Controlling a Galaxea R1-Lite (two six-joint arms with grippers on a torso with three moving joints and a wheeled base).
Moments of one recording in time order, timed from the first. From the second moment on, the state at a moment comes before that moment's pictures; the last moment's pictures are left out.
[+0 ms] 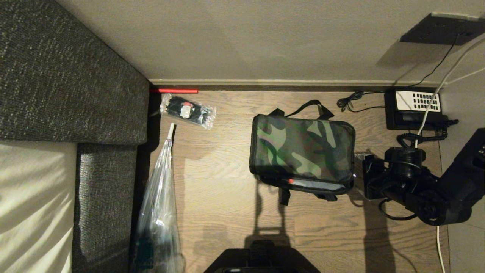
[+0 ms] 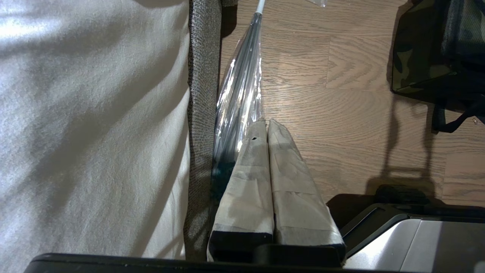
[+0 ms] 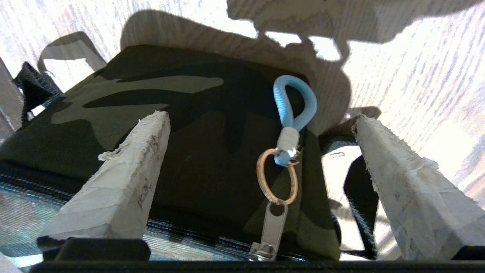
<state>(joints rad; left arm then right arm) 0.00 0.00 0.00 0.00 0.00 -0.01 0.05 2.13 -0.69 -1.02 -0.06 1.46</state>
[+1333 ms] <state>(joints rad) 0.00 0.00 0.00 0.00 0.00 -0.01 0.07 2.16 -0.74 -1.01 -0.05 1.48</state>
